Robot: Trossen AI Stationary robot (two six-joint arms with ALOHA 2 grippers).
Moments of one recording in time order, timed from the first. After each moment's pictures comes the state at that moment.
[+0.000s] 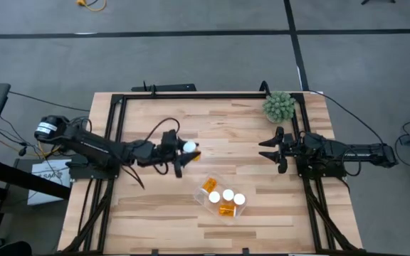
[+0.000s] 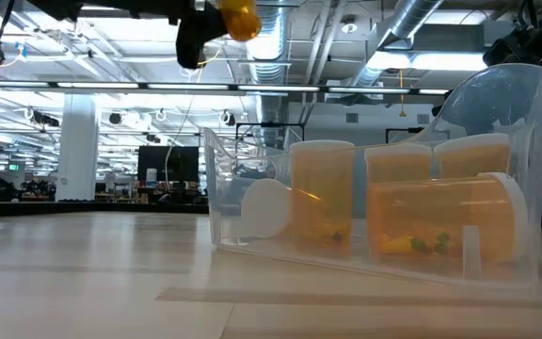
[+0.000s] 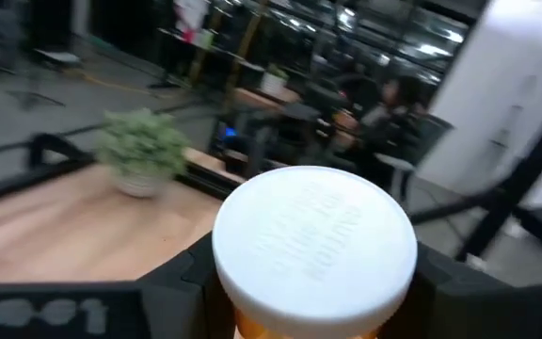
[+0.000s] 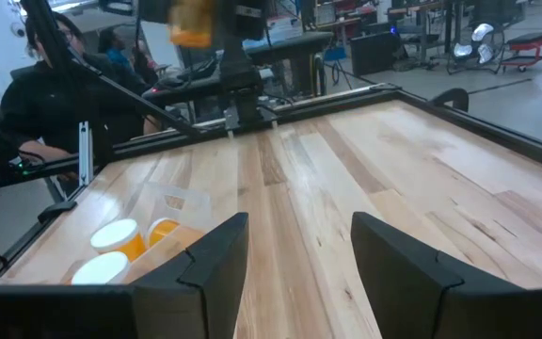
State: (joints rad) left arm -0.19 1.31 0.65 0.69 -0.40 -0.36; right arm -0.05 0.12 0.01 0.01 0.00 0.16
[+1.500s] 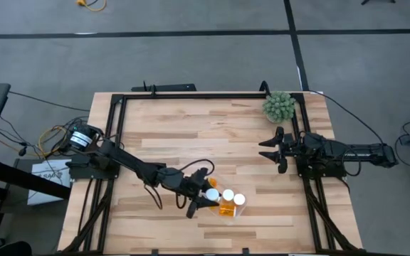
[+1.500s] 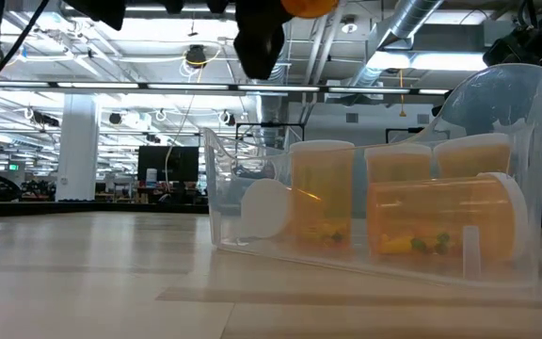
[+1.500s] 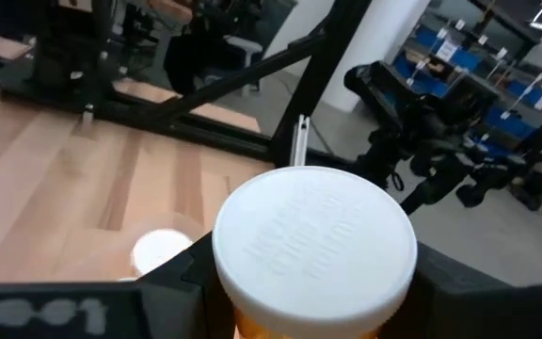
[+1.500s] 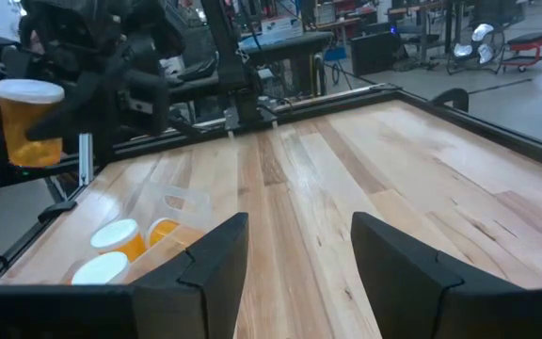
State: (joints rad) left arm -0.35 1.76 0.93 0.74 -0.02 -0.43; right arm -0.05 0.12 0.01 0.01 0.00 0.16
